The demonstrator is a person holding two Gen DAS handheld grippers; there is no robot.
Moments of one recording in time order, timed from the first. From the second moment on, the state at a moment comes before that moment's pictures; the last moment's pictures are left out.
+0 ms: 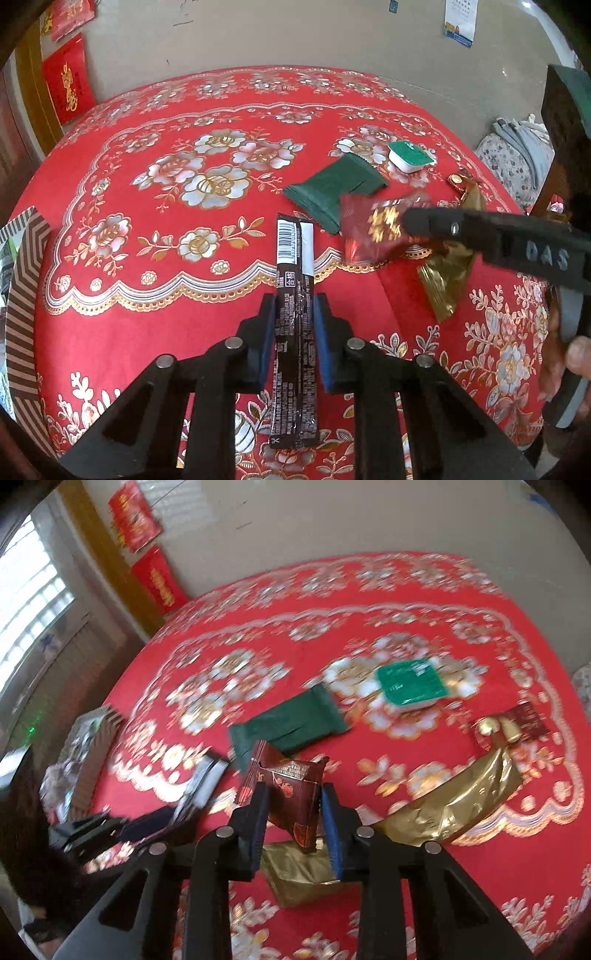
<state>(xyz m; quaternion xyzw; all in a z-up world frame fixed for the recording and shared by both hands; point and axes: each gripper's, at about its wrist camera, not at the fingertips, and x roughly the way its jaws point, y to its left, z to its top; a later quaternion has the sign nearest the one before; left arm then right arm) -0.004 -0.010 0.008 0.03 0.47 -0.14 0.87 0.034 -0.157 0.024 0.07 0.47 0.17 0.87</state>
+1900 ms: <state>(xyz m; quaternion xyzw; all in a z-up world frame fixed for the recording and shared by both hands) -0.040 0.032 0.010 0.01 0.46 -0.11 0.88 -0.026 -0.109 0.023 -0.07 0.46 0.20 0.86</state>
